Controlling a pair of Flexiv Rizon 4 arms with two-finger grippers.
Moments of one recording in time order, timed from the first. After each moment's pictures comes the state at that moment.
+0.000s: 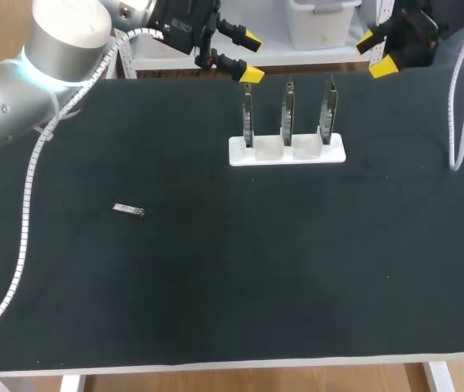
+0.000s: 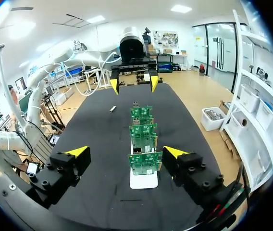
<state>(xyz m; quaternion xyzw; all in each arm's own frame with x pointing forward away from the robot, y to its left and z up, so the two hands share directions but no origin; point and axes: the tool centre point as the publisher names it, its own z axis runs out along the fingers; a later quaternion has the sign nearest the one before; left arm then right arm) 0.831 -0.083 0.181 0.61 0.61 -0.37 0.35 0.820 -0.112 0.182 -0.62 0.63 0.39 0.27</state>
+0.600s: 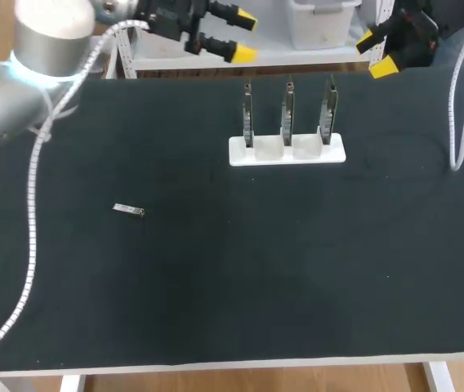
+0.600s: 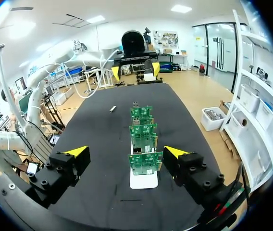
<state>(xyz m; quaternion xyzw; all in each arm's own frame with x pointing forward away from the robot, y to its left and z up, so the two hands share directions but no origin) 0.841 -0.065 0.214 0.60 0.57 -0.40 0.40 0.820 -0.112 0.182 -0.62 0.63 0.39 0.27</state>
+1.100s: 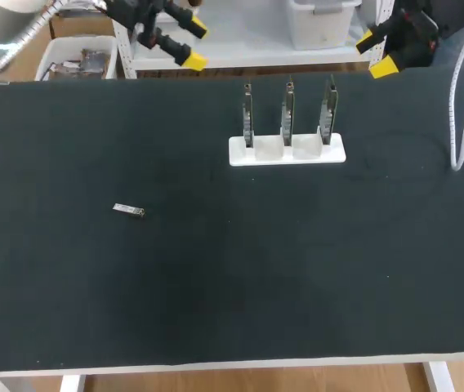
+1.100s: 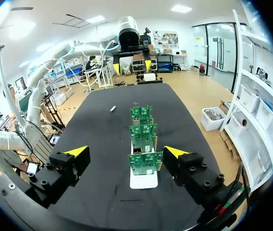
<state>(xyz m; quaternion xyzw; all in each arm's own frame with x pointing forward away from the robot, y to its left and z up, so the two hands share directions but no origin) 0.823 0.021 0.204 0.64 0.66 -0.28 0.28 0.820 -0.112 0.182 -0.62 0.63 0.39 0.27</state>
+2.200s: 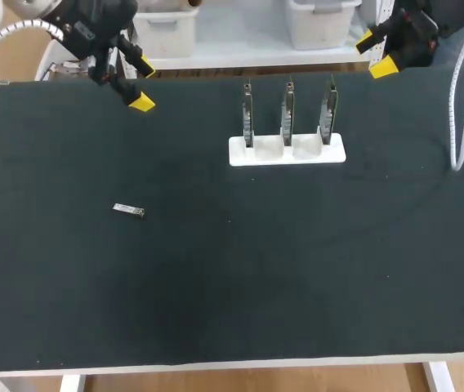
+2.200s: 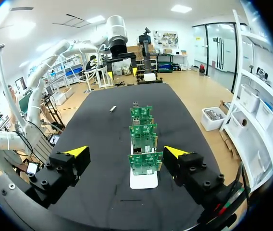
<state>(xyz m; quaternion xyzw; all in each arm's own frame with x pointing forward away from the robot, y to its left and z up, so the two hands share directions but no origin) 0.780 0.102 0.168 0.65 0.71 -0.19 0.22 0.820 -0.112 0.182 -0.62 0.63 0.39 0.27</state>
